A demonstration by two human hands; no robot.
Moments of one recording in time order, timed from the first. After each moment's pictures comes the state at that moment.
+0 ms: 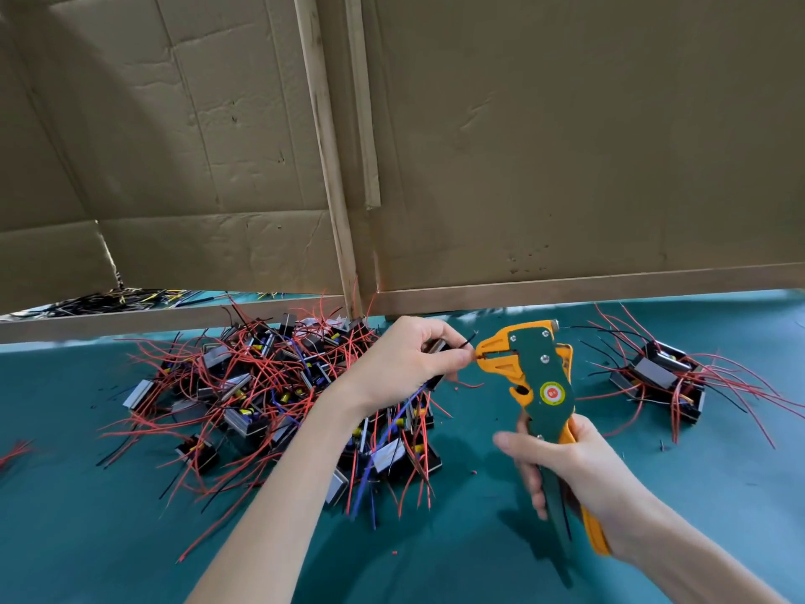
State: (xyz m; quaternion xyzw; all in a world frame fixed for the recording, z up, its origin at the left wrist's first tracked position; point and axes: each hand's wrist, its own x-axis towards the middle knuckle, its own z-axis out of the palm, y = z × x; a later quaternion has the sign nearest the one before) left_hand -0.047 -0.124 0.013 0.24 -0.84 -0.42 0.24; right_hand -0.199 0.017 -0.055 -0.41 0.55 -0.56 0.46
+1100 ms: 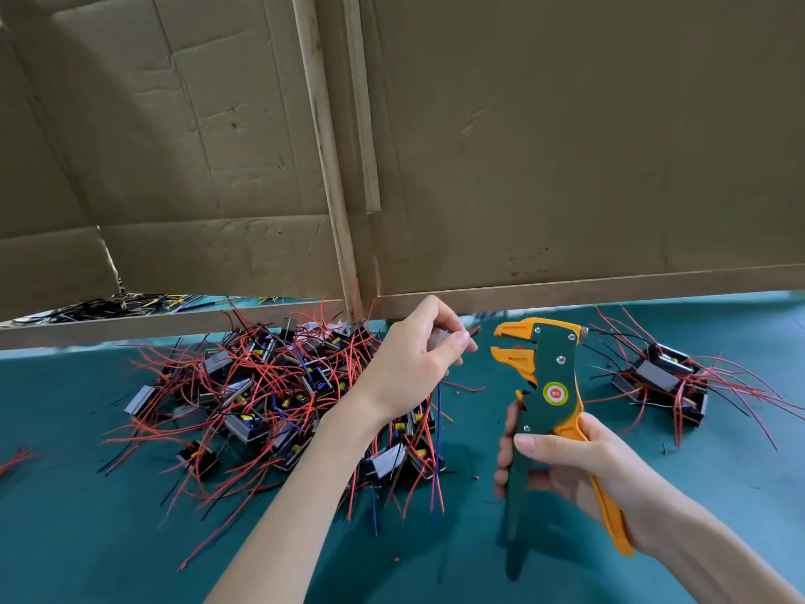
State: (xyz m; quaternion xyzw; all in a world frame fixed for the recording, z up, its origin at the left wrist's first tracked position) left_hand -0.054 -0.112 0.014 0.25 -0.83 -0.38 0.33; right_hand -0.209 0.017 -0.049 -0.41 0.39 -0.59 0.58
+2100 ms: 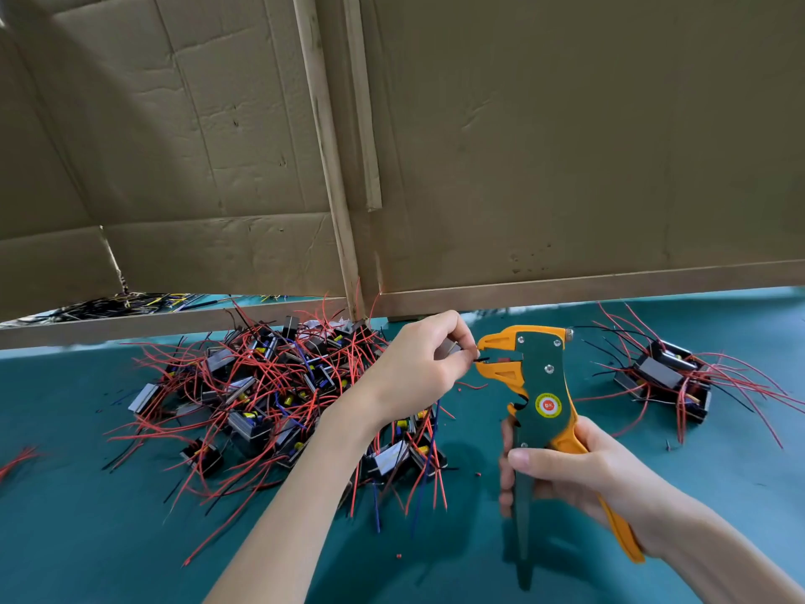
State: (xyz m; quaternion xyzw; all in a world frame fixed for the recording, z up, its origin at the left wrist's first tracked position) left_hand -0.051 -0.113 0.014 0.23 -0.87 -0.35 0.26; right_hand -0.206 0.023 -0.047 -0.44 0.43 -0.54 0.57
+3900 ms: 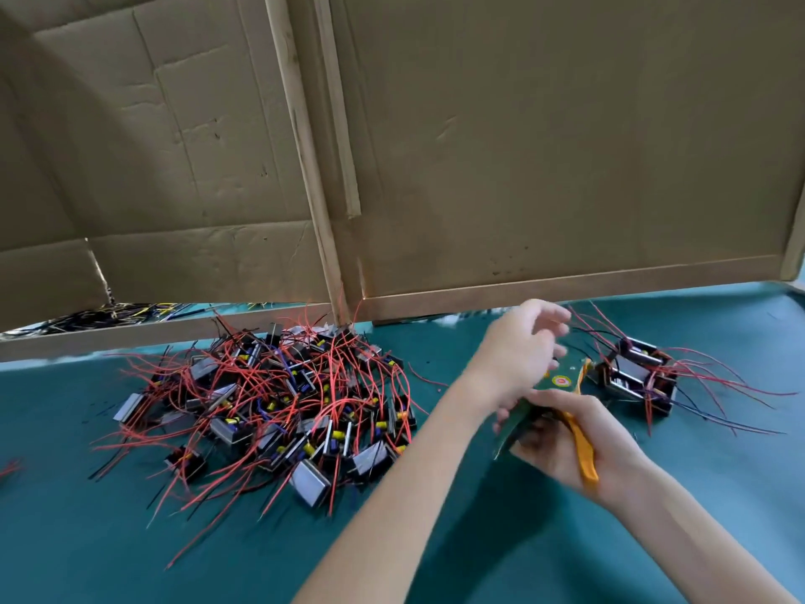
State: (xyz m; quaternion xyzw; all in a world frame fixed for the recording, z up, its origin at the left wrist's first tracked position) left_hand -0.162 -0.066 0.020 0.28 -0.75 -0.54 0.26; right_hand -0.241 -0.001 -0.065 -0.11 0.39 -0.67 0.63
